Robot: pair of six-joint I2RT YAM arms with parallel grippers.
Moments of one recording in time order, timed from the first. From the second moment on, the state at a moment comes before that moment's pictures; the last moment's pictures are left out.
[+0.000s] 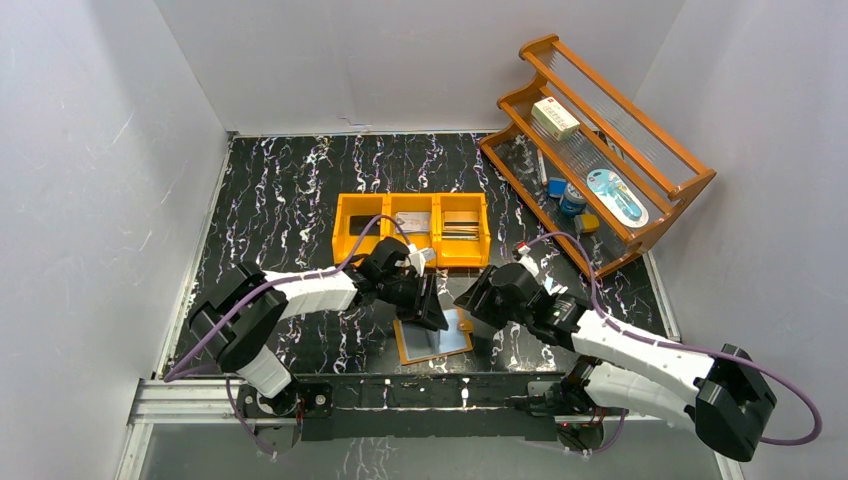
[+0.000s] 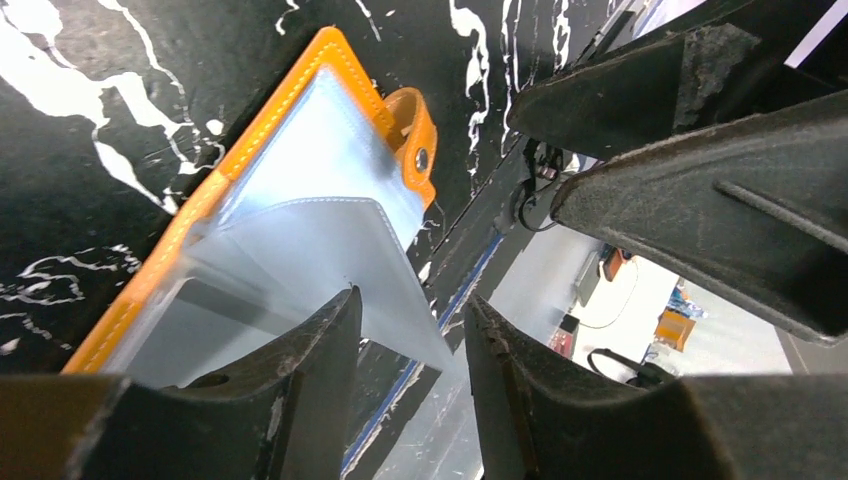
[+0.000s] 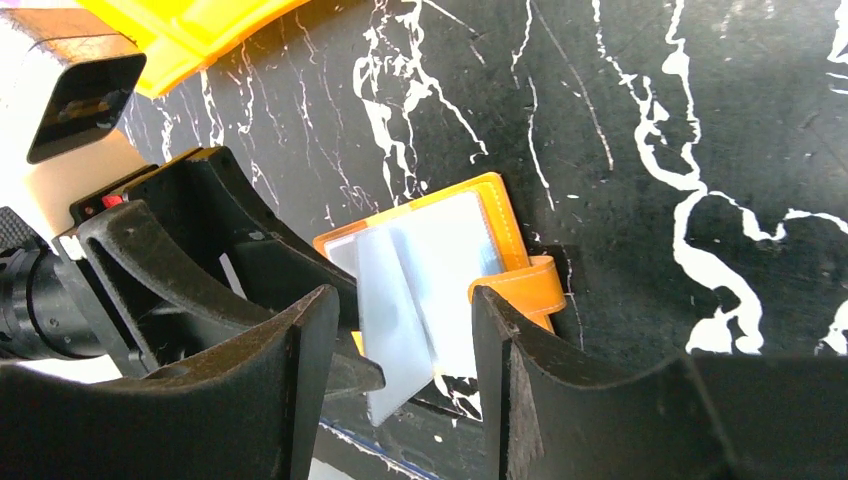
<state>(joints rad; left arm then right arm) -0.80 1.59 0.72 0.01 0.67 -0.76 0.90 0.96 0.48 -0.28 0.13 1.25</state>
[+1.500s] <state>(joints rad) -0.44 0.99 0.68 -0.69 -0.09 -0.83 1.21 1.48 0.98 -0.49 0.28 1.04</state>
